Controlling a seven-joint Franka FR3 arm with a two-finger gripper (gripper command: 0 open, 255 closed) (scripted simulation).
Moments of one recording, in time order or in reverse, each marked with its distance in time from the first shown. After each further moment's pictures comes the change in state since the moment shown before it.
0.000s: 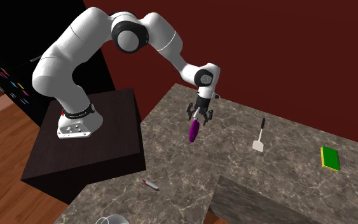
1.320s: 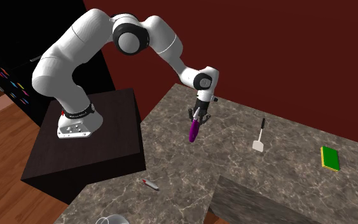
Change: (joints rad) arm -0.007 0.021 -0.005 -0.011 -0.007 0.034 0.005
